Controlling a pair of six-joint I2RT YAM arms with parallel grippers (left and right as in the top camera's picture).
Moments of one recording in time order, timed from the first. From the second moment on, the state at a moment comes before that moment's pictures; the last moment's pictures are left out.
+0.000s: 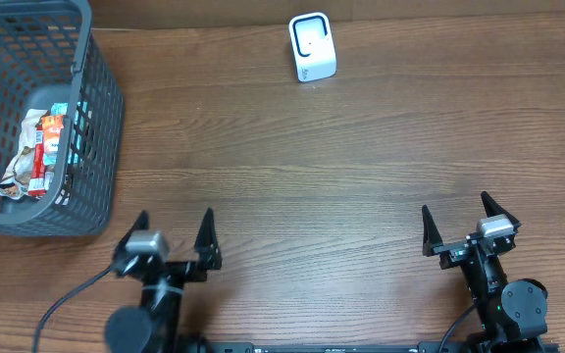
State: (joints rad) left arm 0.05 0.01 0.37 -0.41 0.08 -0.18; right arm 0.20 0.01 0.02 -0.03 -0.02 -0.04
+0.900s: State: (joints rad) left arm 0.05 1.04 1.95 -1.38 0.16 0.00; right arm 0.20 0.01 0.02 -0.03 -0.03 -0.04
